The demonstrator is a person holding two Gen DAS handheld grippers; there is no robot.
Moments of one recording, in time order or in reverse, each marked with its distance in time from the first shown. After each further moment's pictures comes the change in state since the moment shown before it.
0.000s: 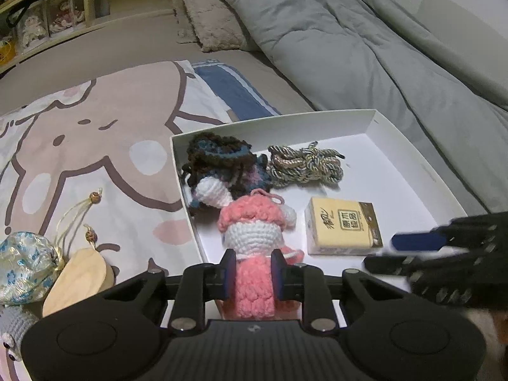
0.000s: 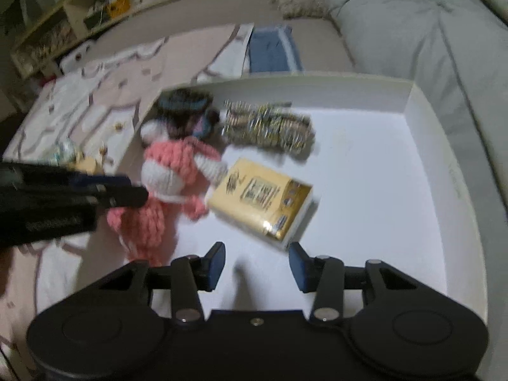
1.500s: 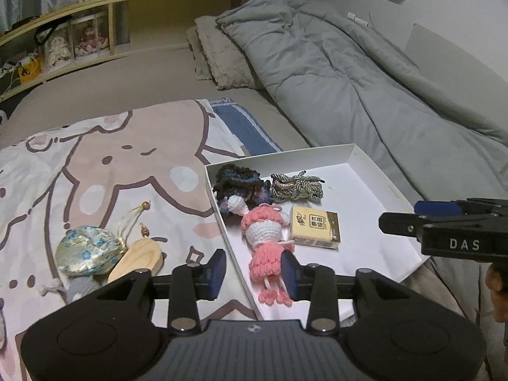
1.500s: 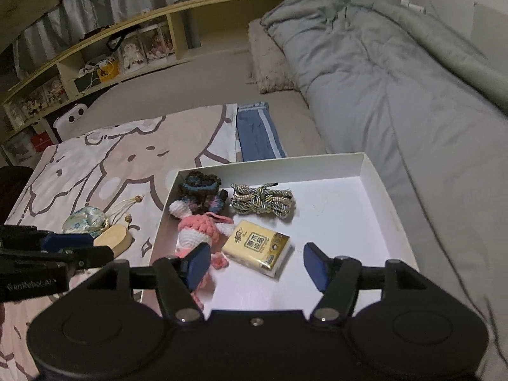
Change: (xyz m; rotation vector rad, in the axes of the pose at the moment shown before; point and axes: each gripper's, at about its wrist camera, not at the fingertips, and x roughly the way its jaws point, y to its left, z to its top) left arm -0.121 0.006 -0.020 -0.027 -0.103 0.019; right arm -0.101 0.039 -0.004 0.016 -0.214 -0.096
